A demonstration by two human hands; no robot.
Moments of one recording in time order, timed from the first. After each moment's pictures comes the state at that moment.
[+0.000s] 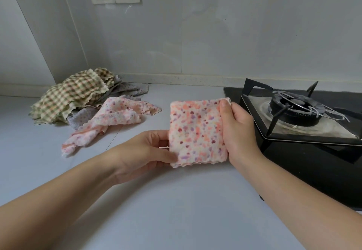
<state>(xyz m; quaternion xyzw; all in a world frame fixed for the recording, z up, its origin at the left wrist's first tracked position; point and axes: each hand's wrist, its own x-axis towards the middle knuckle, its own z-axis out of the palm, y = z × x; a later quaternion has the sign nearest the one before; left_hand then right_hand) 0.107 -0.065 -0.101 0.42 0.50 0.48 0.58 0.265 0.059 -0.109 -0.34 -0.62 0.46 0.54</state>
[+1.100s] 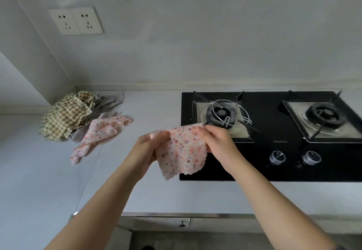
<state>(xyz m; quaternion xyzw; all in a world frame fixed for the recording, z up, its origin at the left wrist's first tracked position) 0.261 -0.056 0.062 0.28 0.61 0.54 0.51 0.435 0.039 0.055 -0.39 -0.64 0.59 0.29</state>
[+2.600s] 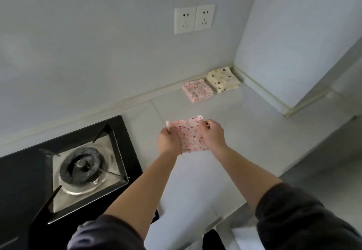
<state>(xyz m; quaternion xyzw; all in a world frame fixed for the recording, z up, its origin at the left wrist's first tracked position) 1.034 0.440 0.026 0.36 0.71 0.37 0.48 1.163 0.448 0.030 -0.72 -0.50 0.32 0.36</state>
